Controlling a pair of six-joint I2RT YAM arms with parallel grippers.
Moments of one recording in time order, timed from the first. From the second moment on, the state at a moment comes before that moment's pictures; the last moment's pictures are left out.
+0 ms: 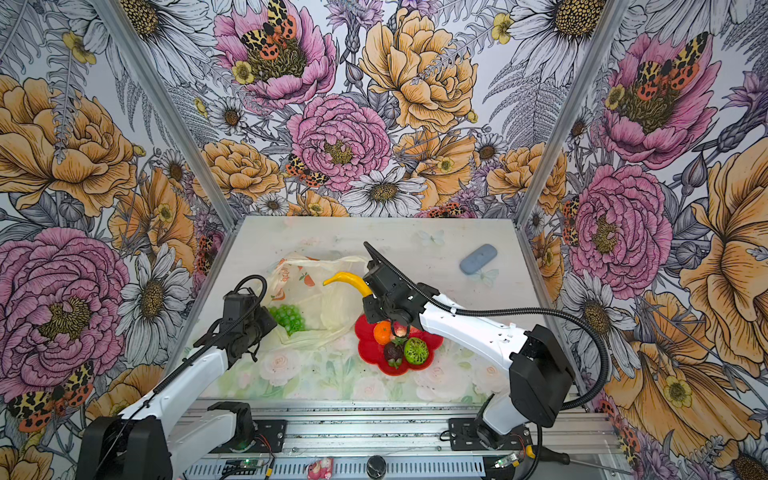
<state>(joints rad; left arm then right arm) -0.06 1.04 0.47 -0.27 -0.12 -0.70 0.82 1.48 1.17 -0.59 0.05 0.46</state>
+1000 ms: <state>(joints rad) -0.05 1.01 0.43 -0.15 -0.10 -0.66 0.58 1.24 0.83 -0.78 0.15 0.53</state>
